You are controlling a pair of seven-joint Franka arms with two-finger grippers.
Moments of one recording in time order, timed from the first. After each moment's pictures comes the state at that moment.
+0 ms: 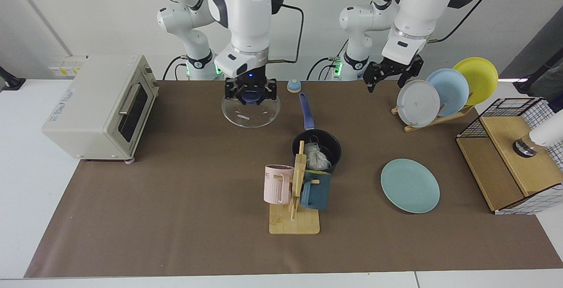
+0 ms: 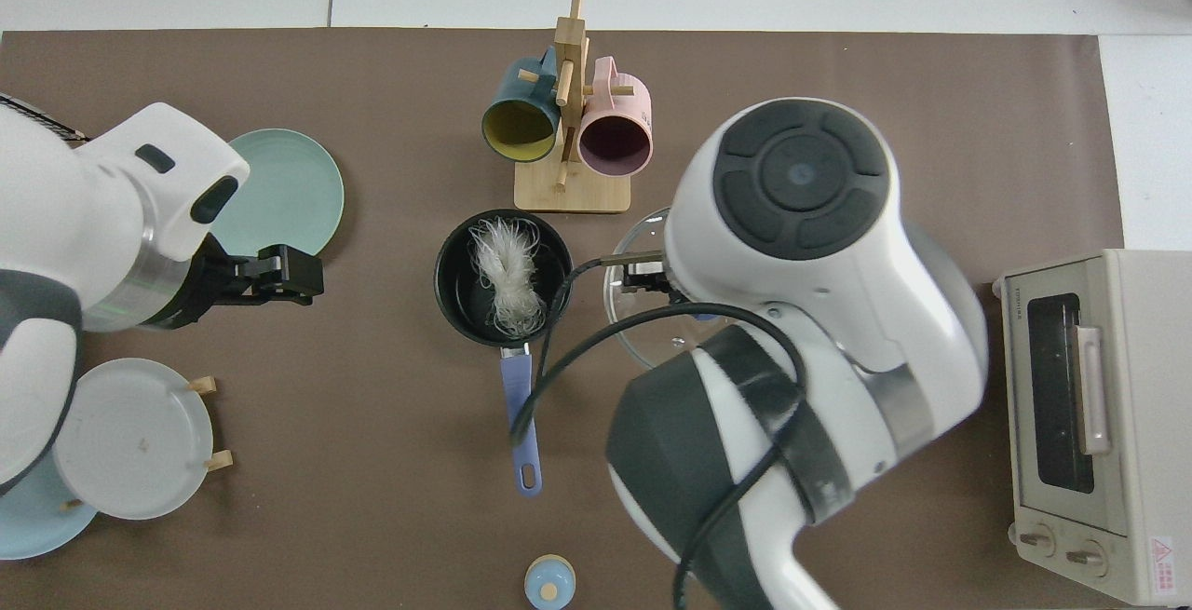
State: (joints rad) left arm 0.02 -0.05 -0.25 -1.64 0.02 1.55 -0.33; right arm 0.43 0.25 0.10 -1.42 -0.09 1.66 0.56
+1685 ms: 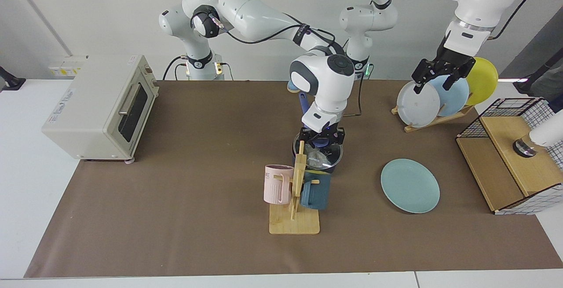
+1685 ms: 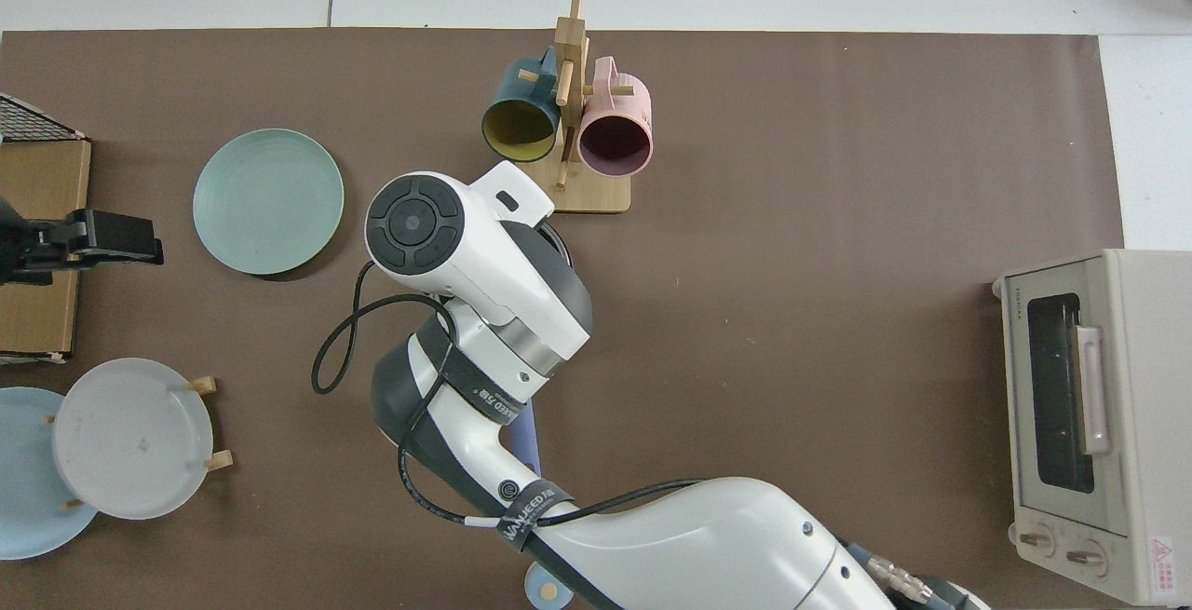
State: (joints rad) left arm 0.02 -0.06 -0.03 -1.65 -0.02 1.66 -0.13; right arm 0.70 0.84 0.02 -0.91 -0.10 1.80 0.75
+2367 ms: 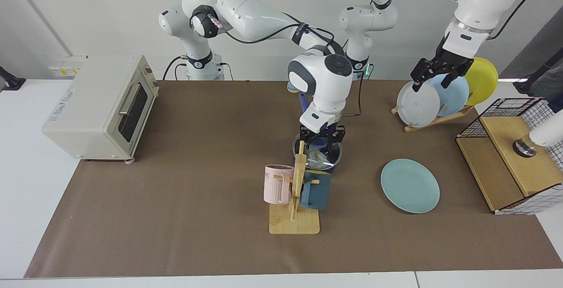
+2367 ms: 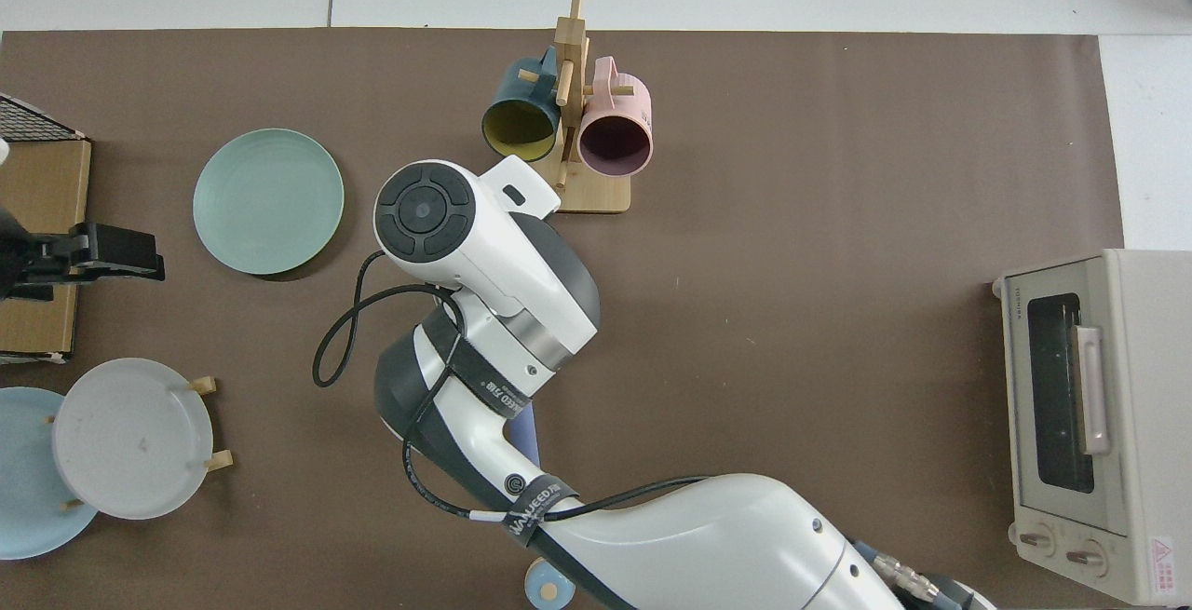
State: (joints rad) left arm 0.02 -0.06 -0.03 -1.65 -0.02 1.61 -0.13; right arm 0.68 0.84 0.02 -0.90 -0.08 1.79 0.75
